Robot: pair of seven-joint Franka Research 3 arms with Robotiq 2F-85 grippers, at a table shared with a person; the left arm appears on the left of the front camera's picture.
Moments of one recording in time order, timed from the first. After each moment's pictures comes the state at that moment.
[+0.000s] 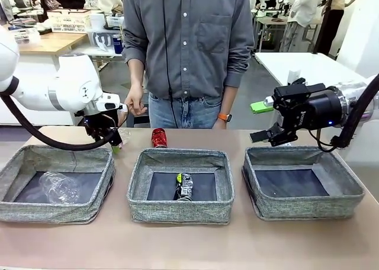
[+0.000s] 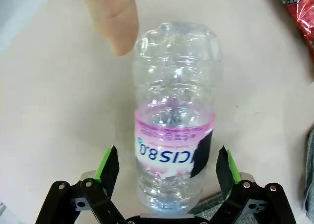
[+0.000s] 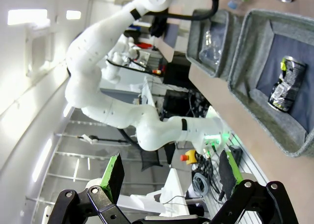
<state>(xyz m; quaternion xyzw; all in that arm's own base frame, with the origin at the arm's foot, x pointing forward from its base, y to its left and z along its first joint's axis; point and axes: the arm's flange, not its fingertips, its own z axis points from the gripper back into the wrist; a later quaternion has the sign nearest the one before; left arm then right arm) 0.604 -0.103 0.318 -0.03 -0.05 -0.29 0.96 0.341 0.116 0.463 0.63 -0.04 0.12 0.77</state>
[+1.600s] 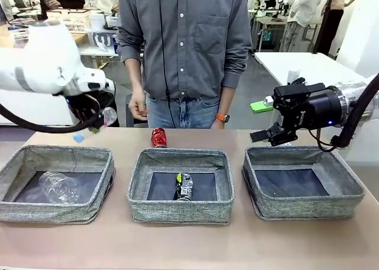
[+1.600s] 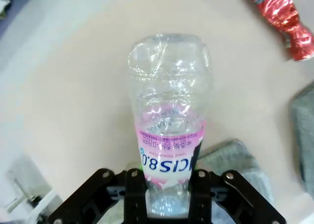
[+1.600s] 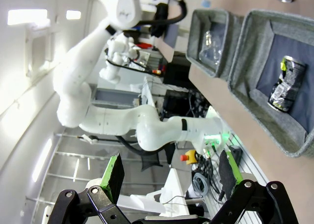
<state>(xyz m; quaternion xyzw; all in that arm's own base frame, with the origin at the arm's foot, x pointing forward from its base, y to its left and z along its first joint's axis) 0.548 -0.085 0.422 0.02 -0.12 -0.28 0.95 0.341 0.116 0.463 0.63 -0.04 0.12 0.77</state>
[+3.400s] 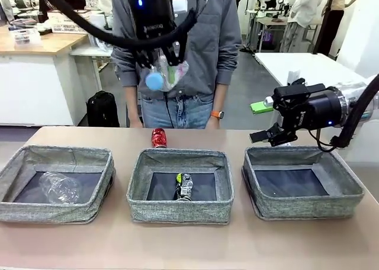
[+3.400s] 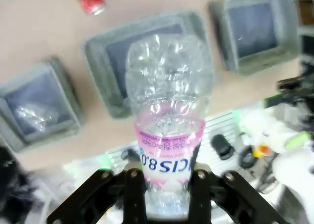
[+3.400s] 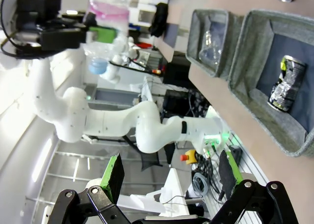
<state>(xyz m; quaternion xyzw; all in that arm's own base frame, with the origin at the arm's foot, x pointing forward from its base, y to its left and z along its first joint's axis) 0.415 -0.333 0.675 -0.09 0.02 -0.15 0.98 0.341 0.117 0.463 0.63 -0.04 0.12 0.77</state>
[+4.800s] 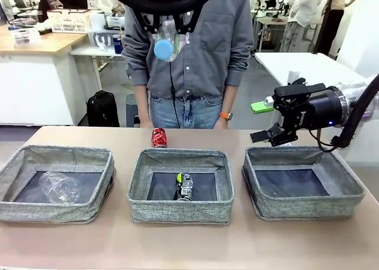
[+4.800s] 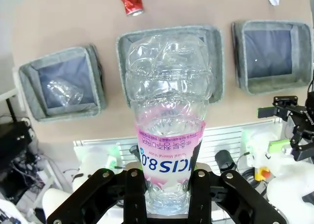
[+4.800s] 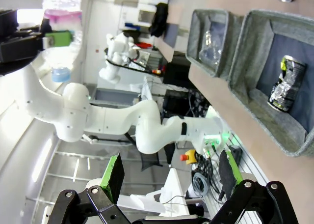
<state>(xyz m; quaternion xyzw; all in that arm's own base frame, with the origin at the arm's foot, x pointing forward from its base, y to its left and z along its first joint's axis) 0.381 -0.369 0.741 -0.01 -0.04 -0.08 1.00 0.341 0.116 0.463 0.63 -0.04 0.12 0.77</state>
